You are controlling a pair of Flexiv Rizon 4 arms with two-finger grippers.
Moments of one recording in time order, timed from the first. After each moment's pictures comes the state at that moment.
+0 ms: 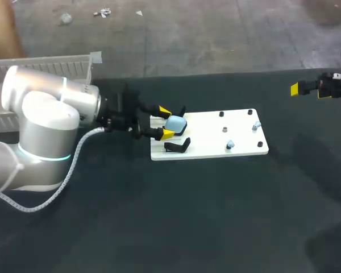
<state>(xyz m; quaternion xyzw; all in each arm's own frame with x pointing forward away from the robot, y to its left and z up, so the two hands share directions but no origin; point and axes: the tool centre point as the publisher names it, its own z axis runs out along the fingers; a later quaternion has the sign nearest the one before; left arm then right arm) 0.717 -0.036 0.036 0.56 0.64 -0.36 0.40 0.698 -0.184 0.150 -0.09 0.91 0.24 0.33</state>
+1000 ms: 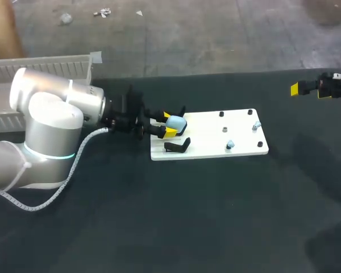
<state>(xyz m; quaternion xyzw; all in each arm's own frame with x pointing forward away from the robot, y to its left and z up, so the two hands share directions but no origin) 0.722 -0.044 0.023 0.56 0.63 -0.38 0.39 0.698 -0.184 0.150 -0.09 0.91 0.24 0.33</state>
